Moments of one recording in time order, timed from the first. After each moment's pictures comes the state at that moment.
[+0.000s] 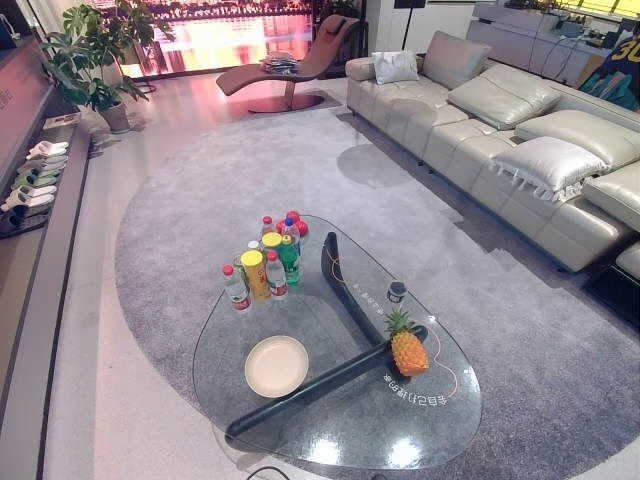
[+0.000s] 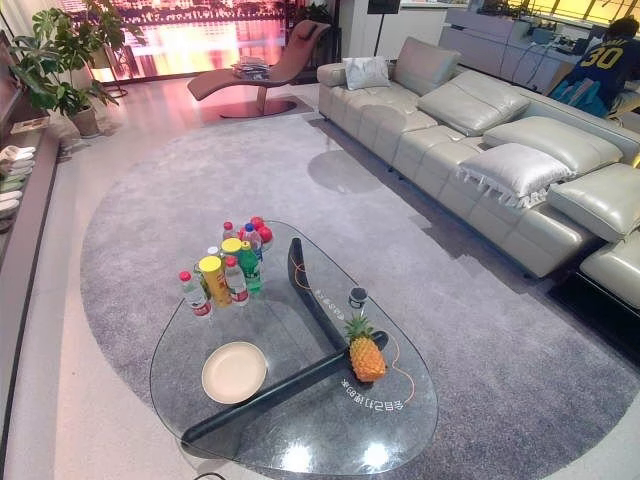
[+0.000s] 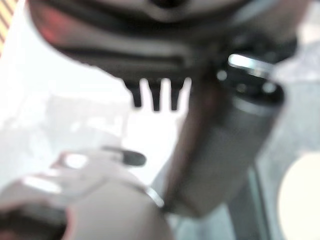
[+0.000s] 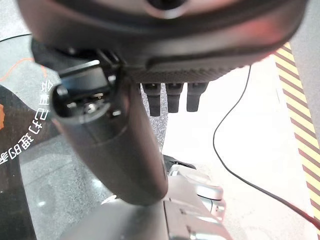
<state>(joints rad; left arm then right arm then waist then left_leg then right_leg) 0.03 0.20 -0.10 1.31 -0.47 0.02 0.10 0.01 -0.24 0.15 1.33 0.09 0.04 -0.02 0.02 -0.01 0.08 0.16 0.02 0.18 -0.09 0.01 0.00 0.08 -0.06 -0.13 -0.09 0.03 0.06</state>
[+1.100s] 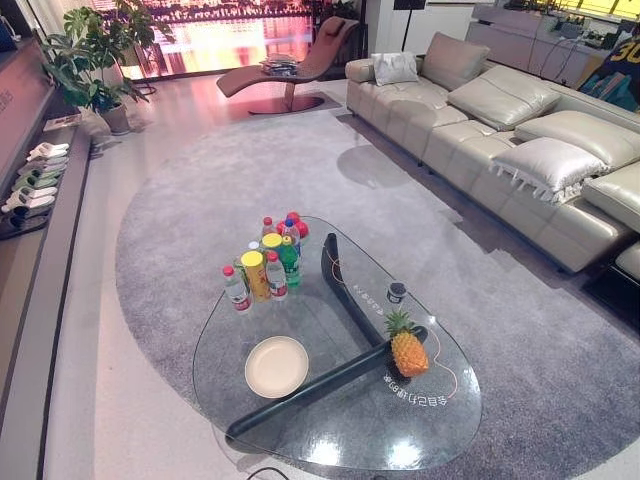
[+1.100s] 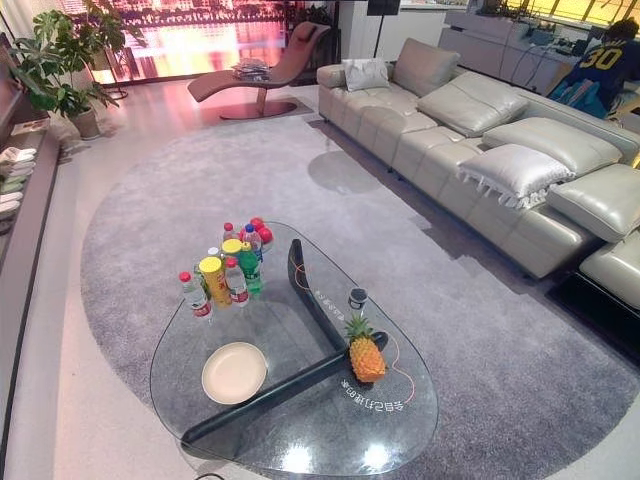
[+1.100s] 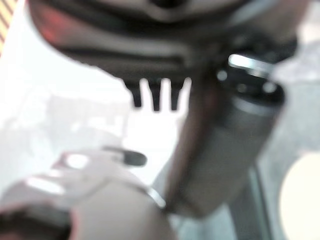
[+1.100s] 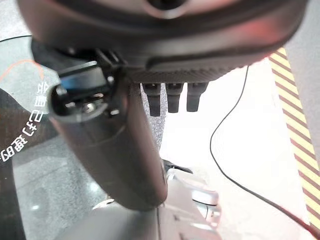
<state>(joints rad) 0.02 0.20 -0.10 1.32 -0.47 0.01 0.10 0.01 -0.24 0.16 1.33 0.08 0.04 -0.07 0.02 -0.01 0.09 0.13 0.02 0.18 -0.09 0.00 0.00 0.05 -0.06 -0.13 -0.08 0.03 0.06</state>
